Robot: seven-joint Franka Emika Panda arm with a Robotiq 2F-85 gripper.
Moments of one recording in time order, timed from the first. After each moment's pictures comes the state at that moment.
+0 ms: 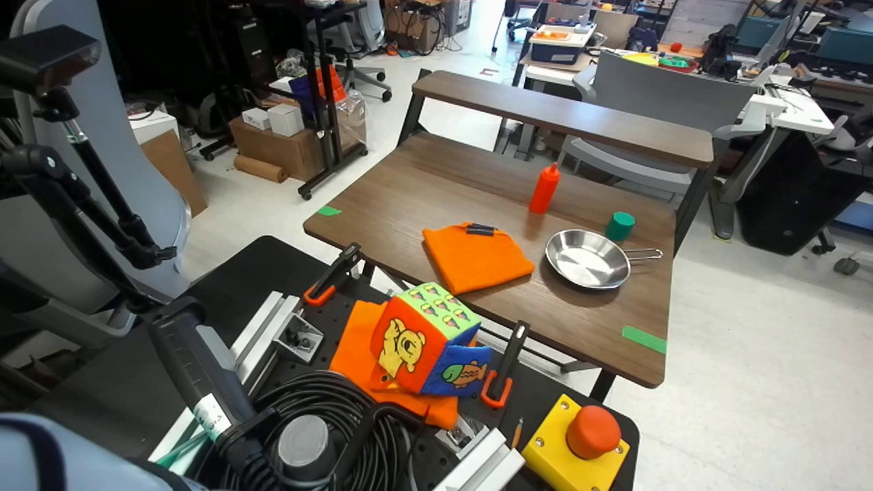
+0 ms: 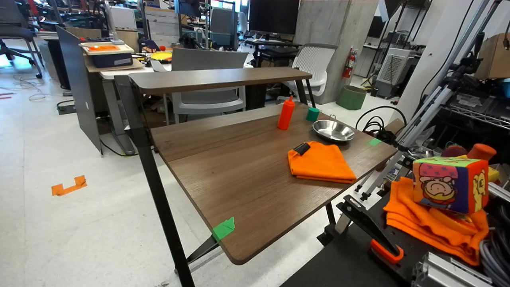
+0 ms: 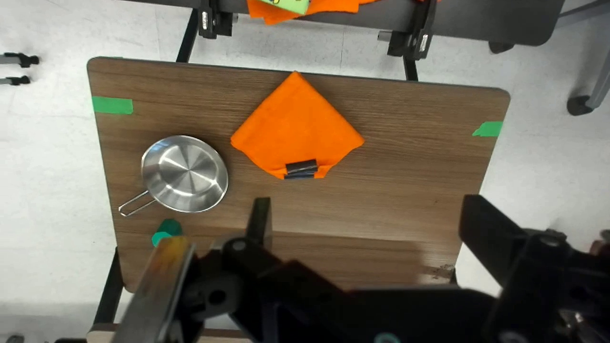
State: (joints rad) arm 0.06 -0.53 0.01 -2.54 -0.01 2.11 -0.08
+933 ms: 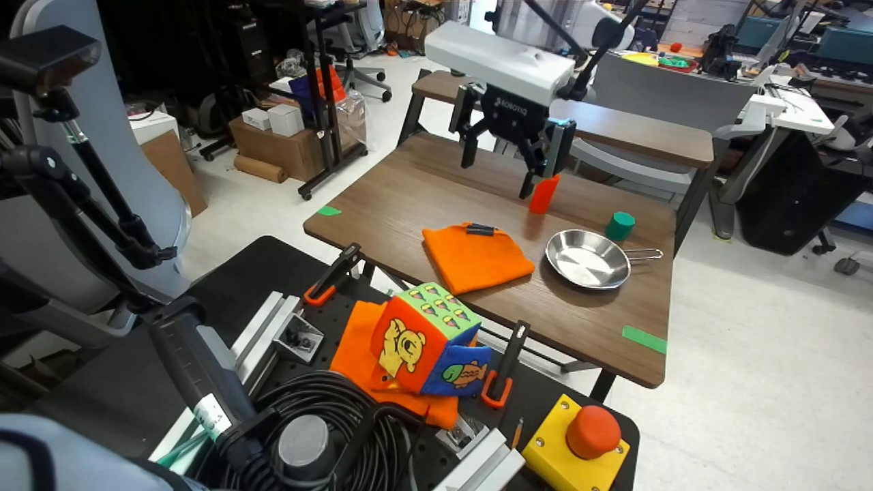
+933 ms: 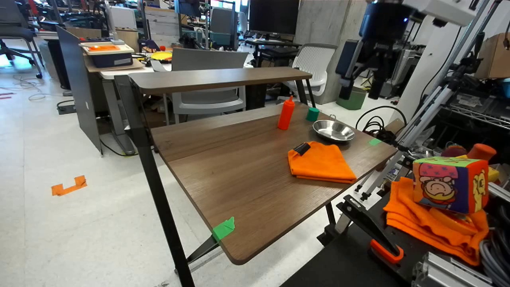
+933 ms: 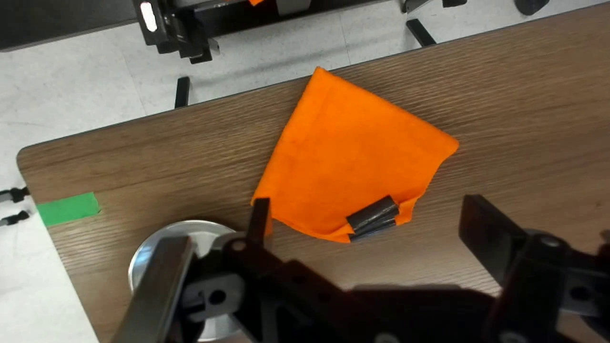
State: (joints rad) arm -0.02 0.10 -0.01 -2.41 0.04 2.44 0.09
